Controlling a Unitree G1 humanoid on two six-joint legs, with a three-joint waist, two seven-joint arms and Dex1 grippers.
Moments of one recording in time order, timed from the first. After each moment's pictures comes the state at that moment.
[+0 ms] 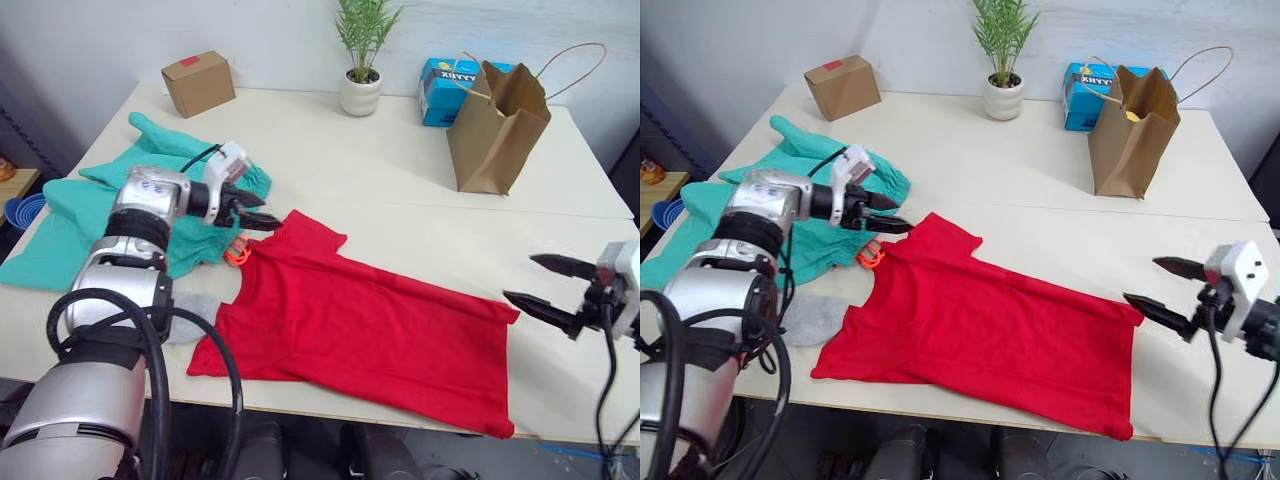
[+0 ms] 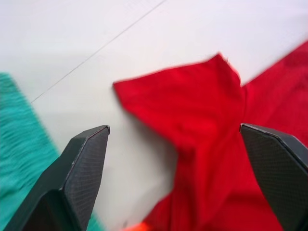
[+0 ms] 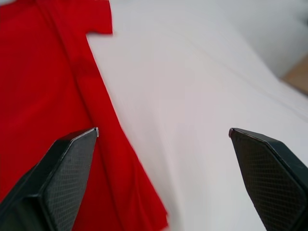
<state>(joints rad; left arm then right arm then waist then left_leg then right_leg) -1.34 0.45 -0.05 1.27 0.08 0.35 -1.13 -0.02 -0.83 -0.50 -0.11 0.49 0.31 1.10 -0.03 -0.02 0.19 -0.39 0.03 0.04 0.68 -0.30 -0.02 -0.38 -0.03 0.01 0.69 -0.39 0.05</state>
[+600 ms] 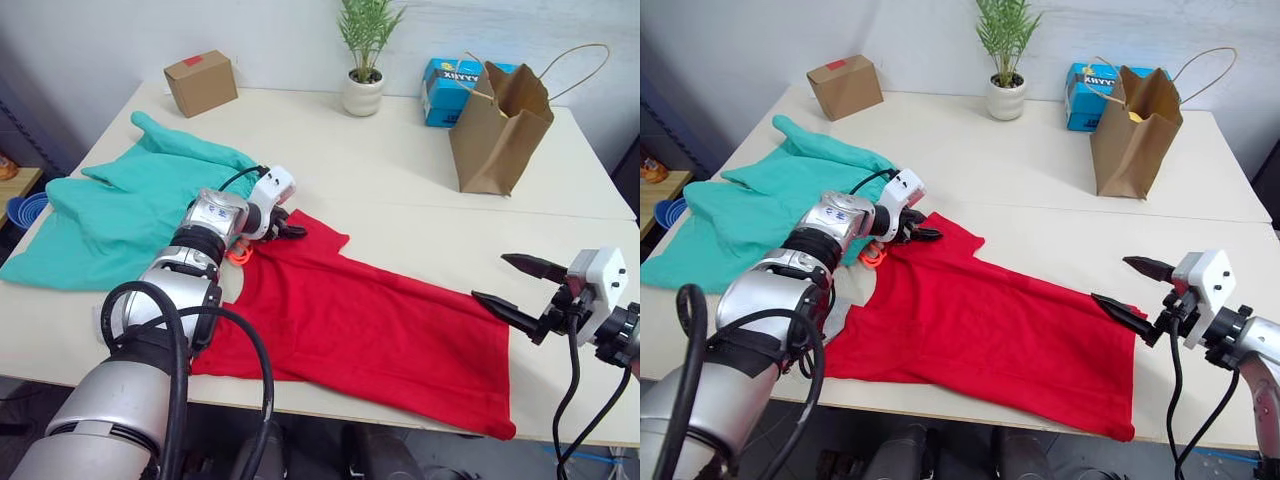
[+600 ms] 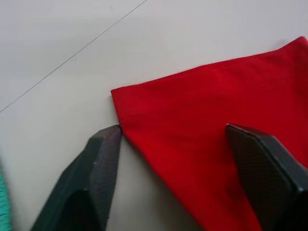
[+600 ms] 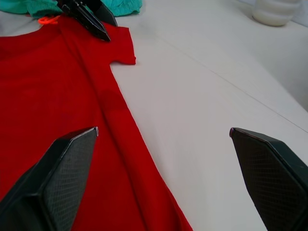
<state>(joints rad) -1.31 0.30 -0.05 1.34 0.15 0.26 -0.80 0.06 -0.76 -0.47 -0.27 0.54 0.34 0.98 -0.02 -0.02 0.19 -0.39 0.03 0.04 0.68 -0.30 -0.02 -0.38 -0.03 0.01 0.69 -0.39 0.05</state>
